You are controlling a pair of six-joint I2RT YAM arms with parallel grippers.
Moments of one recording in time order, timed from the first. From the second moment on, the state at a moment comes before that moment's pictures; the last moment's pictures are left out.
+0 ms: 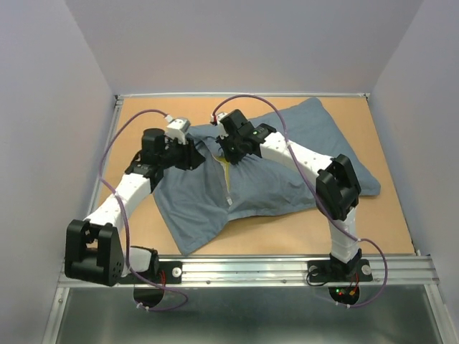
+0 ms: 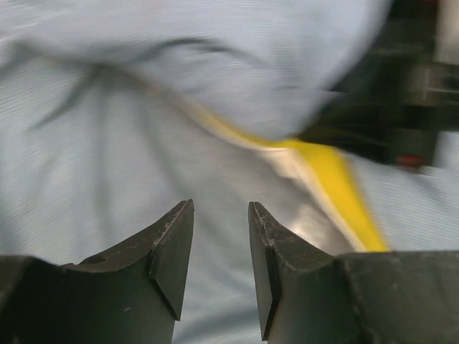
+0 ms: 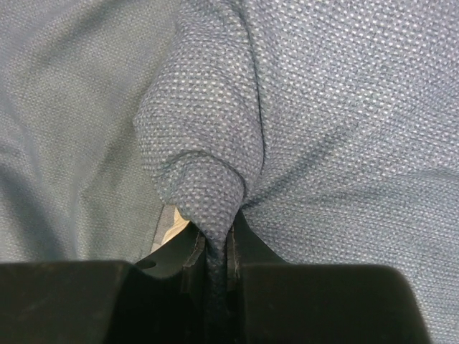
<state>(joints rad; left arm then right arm) -0.12 1.25 0.81 -0.10 0.49 -0.17 0.76 2.01 1.77 -0.63 0.00 0.07</state>
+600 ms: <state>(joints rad) -0.45 1.71 0.97 -0.03 0.37 -0.19 0.68 2.01 1.77 -0.63 -0.03 0.20</state>
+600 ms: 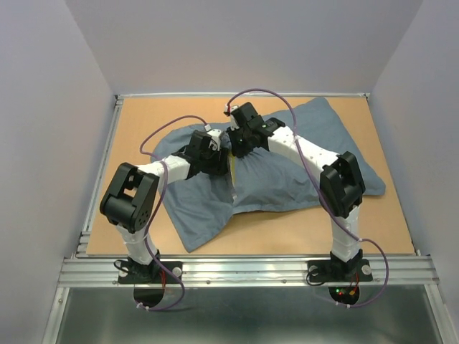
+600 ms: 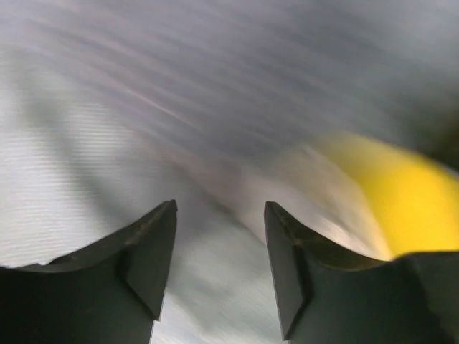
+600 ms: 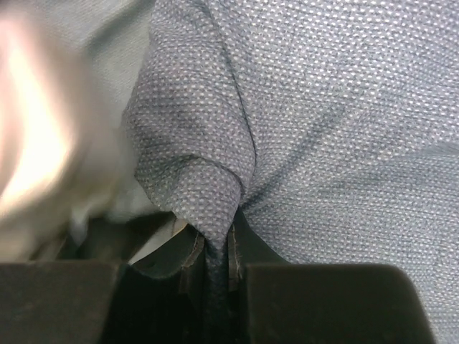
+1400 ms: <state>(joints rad) -0.43 1.78 0.96 0.03 -0.21 -0.31 0.66 1.98 1.70 -0.62 -0.17 0.33</state>
